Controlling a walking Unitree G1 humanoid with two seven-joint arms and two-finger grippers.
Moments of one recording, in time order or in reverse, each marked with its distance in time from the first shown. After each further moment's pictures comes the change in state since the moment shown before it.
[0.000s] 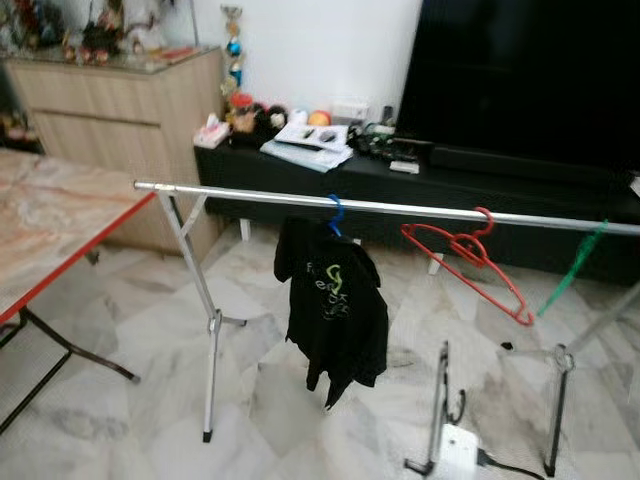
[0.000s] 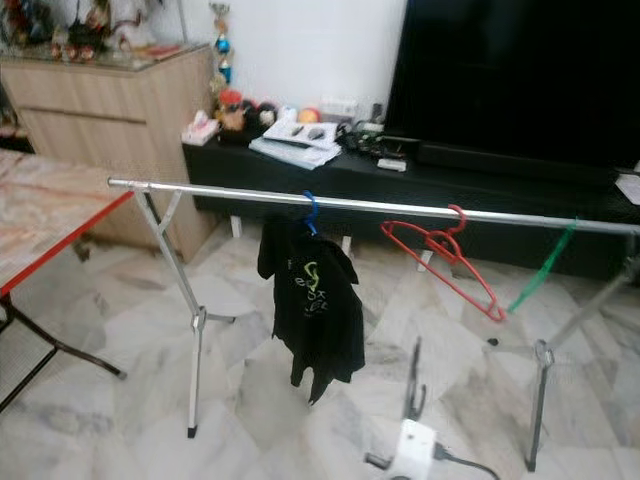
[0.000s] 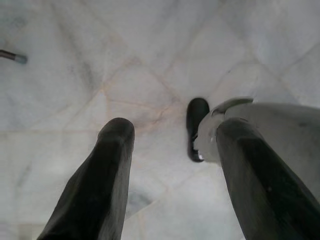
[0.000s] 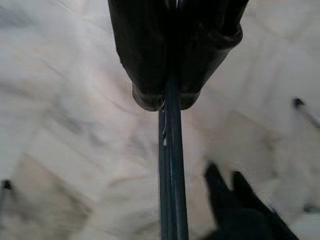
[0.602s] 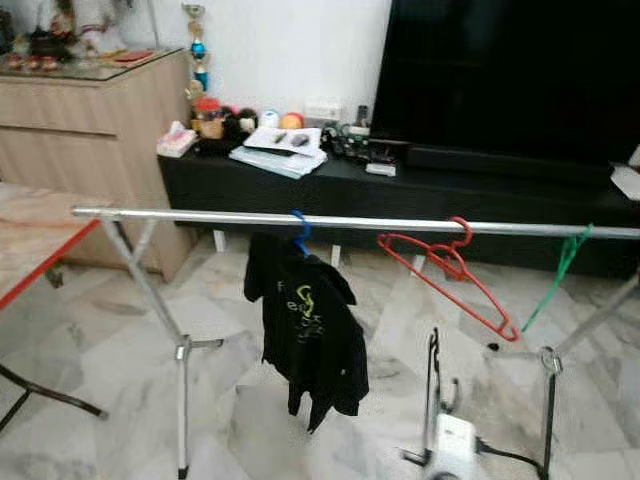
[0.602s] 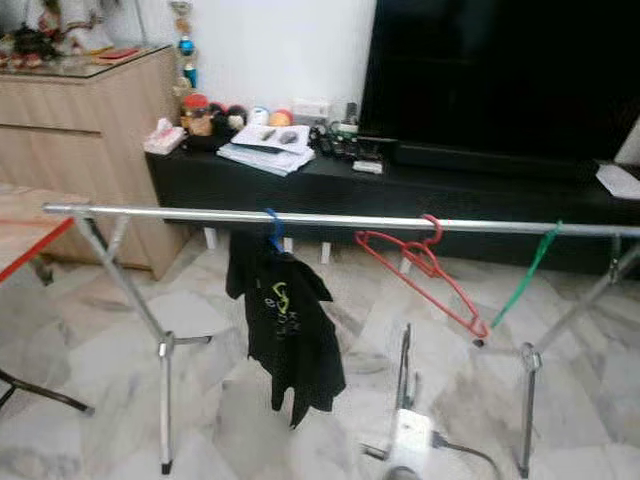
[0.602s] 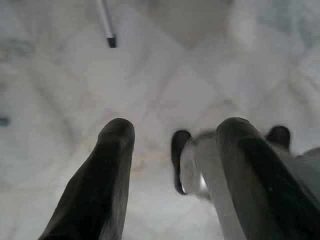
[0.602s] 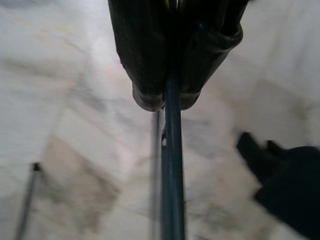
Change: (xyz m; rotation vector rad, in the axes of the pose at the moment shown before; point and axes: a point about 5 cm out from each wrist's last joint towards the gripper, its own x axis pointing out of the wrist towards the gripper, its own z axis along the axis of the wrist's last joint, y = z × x) left arm 0.003 -0.019 0.008 0.001 -0.034 -0.048; right arm 0.001 -0.033 -0.003 -0.035 0.004 -0.062
